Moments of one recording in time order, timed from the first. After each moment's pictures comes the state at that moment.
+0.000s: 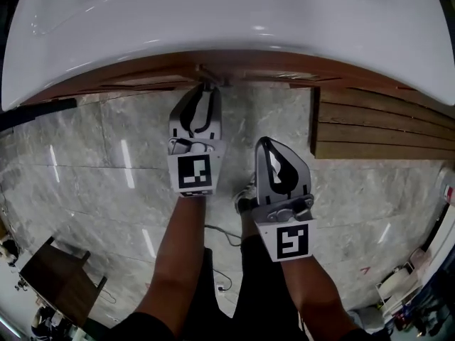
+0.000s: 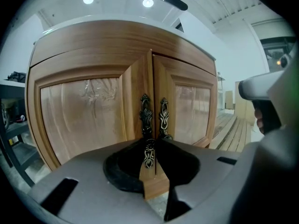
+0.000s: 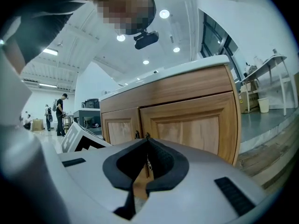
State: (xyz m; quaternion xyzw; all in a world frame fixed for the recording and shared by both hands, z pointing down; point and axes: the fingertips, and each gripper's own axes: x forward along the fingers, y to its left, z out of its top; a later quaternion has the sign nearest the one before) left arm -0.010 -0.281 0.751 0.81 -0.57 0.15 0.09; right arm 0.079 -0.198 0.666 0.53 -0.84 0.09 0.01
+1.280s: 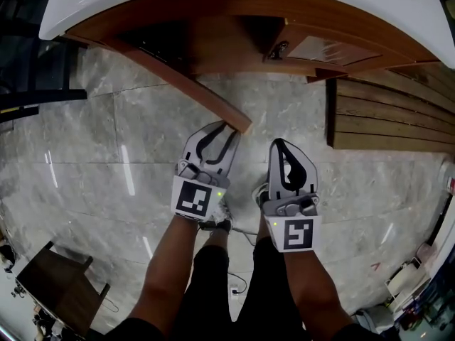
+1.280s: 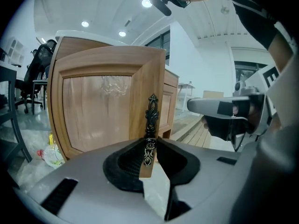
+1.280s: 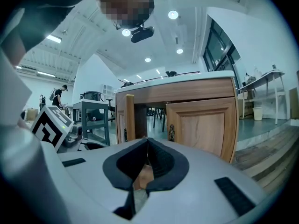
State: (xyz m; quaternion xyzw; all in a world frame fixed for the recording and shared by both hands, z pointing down) left arm -0.072 -0.138 0.746 0.90 -0.41 0.13 0.10; right arm -0.003 -0.118 0.681 0.55 -0.83 0.06 0.04
